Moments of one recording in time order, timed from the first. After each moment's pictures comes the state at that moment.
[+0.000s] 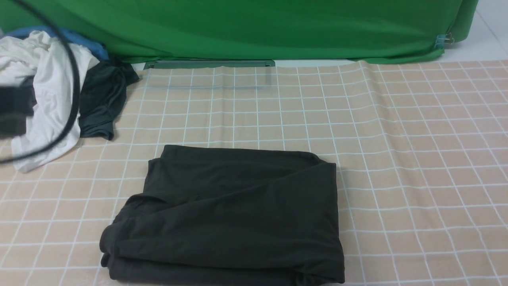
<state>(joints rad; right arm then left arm) 0.19 0.00 0.01 -0.17 0.24 0.05 -0.09 0.89 -1.07 -0.02 1.04 -0.07</state>
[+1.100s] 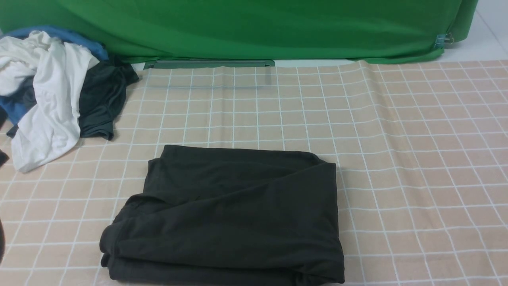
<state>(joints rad) 0.13 0.00 0.01 -0.17 0.24 -0.05 -0.09 0.48 -0.53 -0.03 0.19 -0.21</state>
